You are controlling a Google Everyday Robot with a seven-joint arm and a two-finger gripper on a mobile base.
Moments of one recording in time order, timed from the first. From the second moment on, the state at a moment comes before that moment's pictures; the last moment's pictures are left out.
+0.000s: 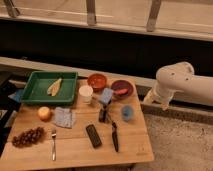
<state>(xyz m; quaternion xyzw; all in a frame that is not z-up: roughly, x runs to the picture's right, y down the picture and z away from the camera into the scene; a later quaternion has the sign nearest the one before) 0.273 0.081 0.740 -0.14 0.21 0.80 0.54</state>
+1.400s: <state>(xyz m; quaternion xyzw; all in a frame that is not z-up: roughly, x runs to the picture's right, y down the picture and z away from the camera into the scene) 0.114 0.063 0.750 -0.17 0.22 0.64 0.72</state>
